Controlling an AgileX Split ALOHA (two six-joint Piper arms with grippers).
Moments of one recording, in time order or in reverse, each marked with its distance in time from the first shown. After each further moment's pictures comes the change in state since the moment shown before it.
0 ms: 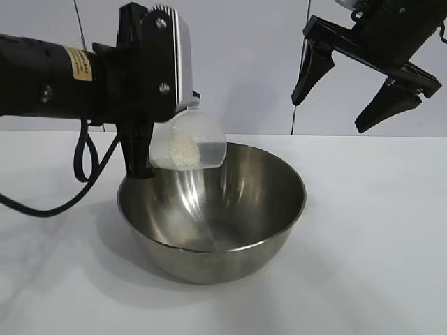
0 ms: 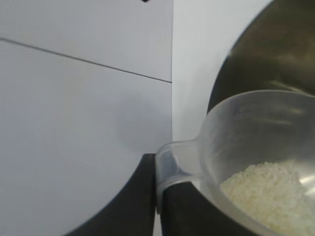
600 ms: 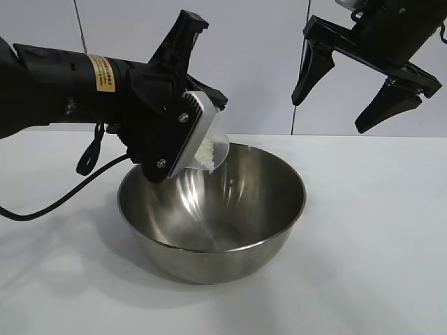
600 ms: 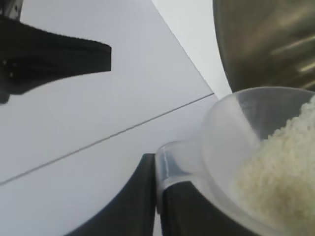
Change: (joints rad) left arm 0.000 0.044 -0.053 0.222 -0.099 0.395; right arm 0.000 0.000 0.000 0.000 0.016 0.000
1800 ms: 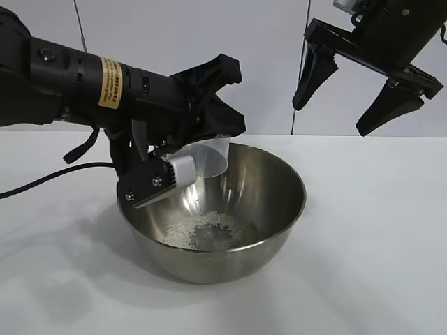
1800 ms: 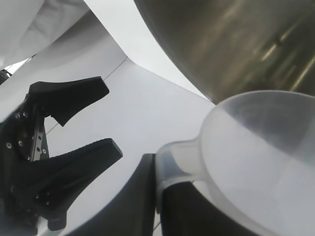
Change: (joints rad) left arm 0.000 0.000 -0.041 0.355 0.077 0.111; right arm 0.000 0.000 0.000 0.000 0.024 -0.042
